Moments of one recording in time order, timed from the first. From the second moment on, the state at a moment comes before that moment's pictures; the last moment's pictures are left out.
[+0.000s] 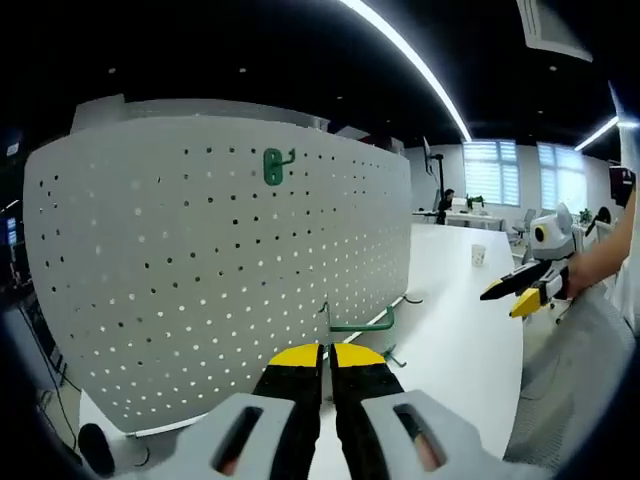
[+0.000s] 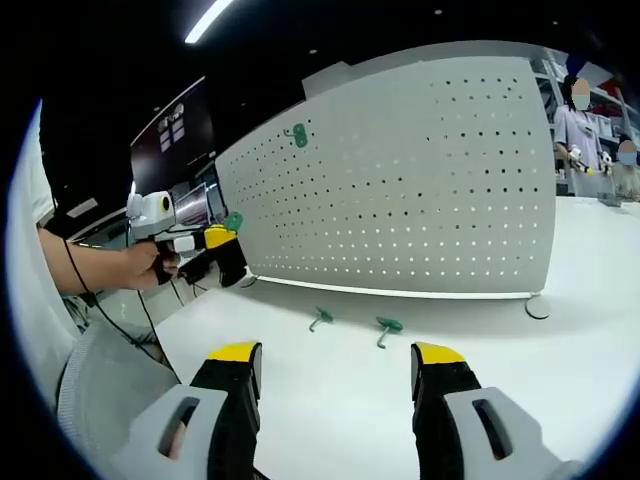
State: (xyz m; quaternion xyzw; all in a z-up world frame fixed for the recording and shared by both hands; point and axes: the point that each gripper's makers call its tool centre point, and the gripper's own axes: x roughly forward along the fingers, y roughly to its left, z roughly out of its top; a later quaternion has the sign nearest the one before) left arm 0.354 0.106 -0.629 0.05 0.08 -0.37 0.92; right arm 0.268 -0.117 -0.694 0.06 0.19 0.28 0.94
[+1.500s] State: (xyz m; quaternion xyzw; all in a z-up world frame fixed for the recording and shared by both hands) left arm 0.340 0.103 -0.602 -0.03 0.03 -0.34 0.94; right arm 0.264 -0.103 -0.624 0.09 0.02 0.33 0.94
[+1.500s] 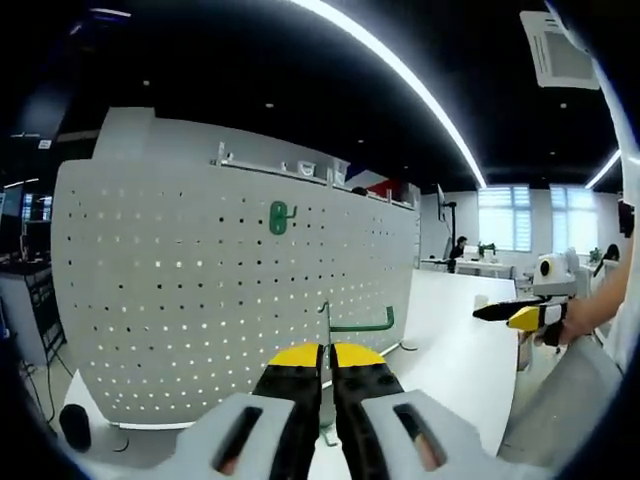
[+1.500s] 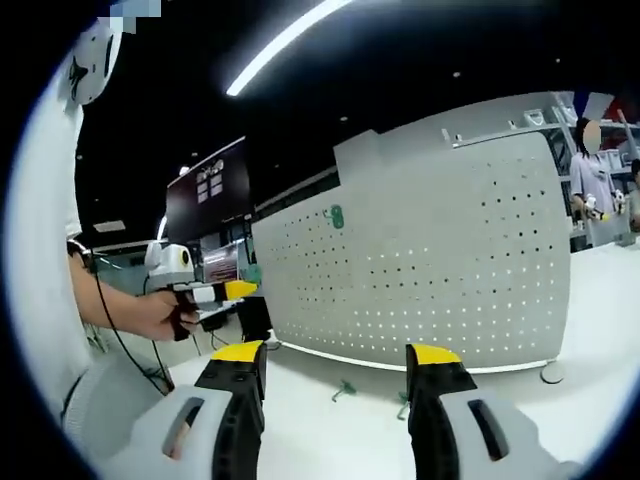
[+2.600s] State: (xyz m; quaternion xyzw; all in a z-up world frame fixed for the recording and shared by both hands) left arm 0.334 0.094 -0.597 -0.02 0.02 -0.34 0.94; right arm 0.279 -0.032 -0.599 0.09 0.03 0.40 0.91
